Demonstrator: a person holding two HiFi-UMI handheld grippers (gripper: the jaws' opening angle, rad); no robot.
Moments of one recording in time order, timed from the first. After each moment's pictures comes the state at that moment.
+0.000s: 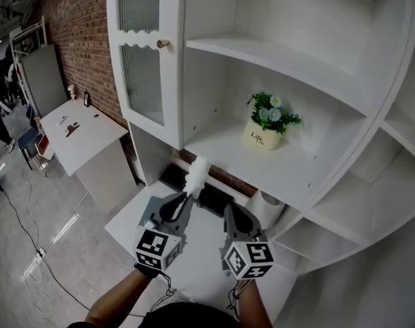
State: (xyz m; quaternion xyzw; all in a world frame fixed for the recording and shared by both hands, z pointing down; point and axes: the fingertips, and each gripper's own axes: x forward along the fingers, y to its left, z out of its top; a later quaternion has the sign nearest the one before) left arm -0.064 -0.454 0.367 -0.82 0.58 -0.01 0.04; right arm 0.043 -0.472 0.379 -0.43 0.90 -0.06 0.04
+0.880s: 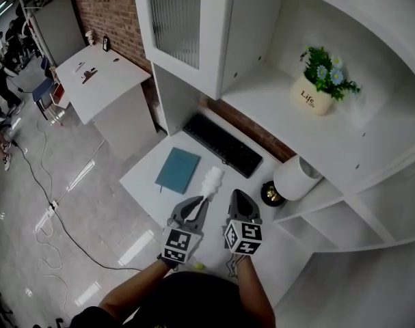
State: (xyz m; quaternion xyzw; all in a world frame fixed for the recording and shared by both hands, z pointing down) left arm -0.081 -0.413 0.572 -0.79 0.61 -0.08 -0.07; right arm -0.002 -0.479 0.576 -0.45 0.88 -0.13 -0.08
